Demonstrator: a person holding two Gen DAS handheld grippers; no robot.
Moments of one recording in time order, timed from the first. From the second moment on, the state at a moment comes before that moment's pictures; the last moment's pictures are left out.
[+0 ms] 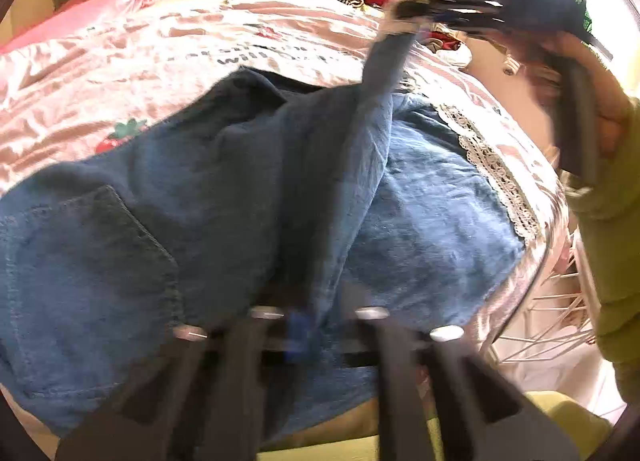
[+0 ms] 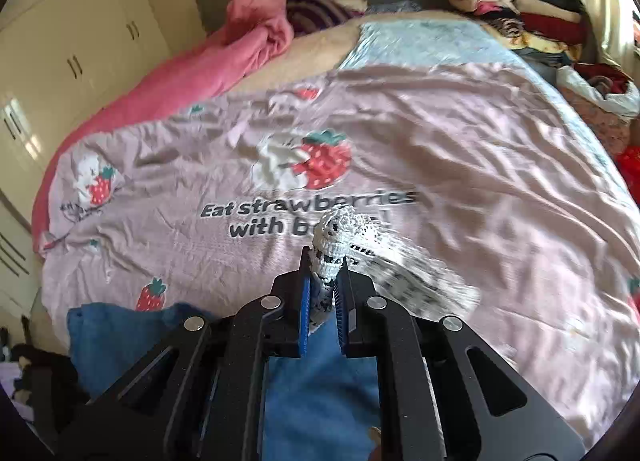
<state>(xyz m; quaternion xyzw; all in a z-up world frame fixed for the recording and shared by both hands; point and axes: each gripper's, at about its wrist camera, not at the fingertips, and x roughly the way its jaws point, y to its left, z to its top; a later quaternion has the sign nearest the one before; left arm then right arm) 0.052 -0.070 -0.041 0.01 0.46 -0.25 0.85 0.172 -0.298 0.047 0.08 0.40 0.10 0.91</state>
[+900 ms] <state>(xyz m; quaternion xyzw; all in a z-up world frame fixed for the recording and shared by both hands) 0.020 -0.079 -0.045 0.06 0.46 -0.28 0.84 -0.002 -0.383 -0.029 0.16 0.48 0.06 0.86</state>
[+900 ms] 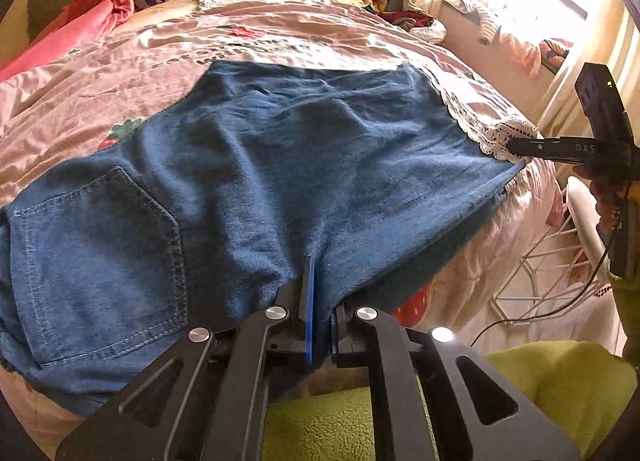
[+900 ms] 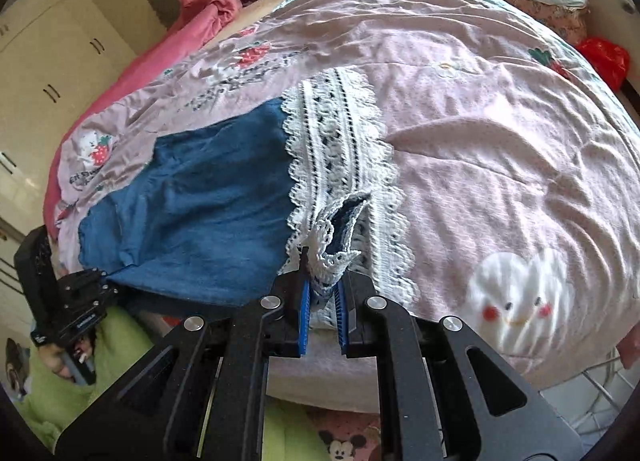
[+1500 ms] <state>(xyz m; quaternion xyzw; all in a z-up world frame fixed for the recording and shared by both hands) 0.002 -0.085 -0.043 0.09 0.46 -0.30 0.83 -0.019 -0.394 0.012 0.08 0.43 0.03 0.90</state>
